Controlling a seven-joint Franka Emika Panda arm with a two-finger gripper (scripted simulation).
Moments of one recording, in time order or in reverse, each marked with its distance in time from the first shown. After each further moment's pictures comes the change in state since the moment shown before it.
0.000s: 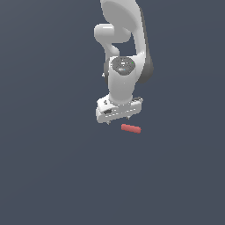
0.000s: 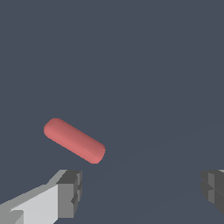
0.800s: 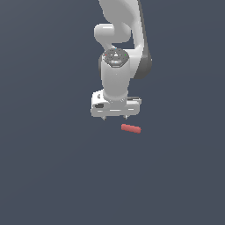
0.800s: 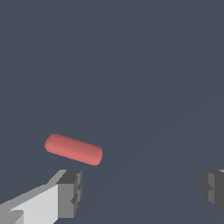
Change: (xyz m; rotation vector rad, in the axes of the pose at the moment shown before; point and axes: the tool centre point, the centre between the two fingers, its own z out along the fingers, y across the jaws) arm -0.001 0.017 -0.025 0.016 0.001 0.249
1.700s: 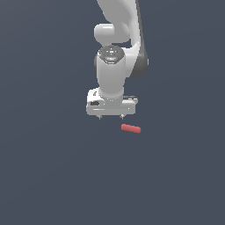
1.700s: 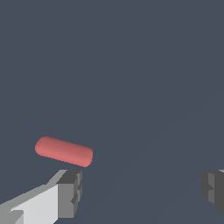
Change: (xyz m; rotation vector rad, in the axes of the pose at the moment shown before) arm -0.001 0.018 -0.006 -0.023 0.017 0.027
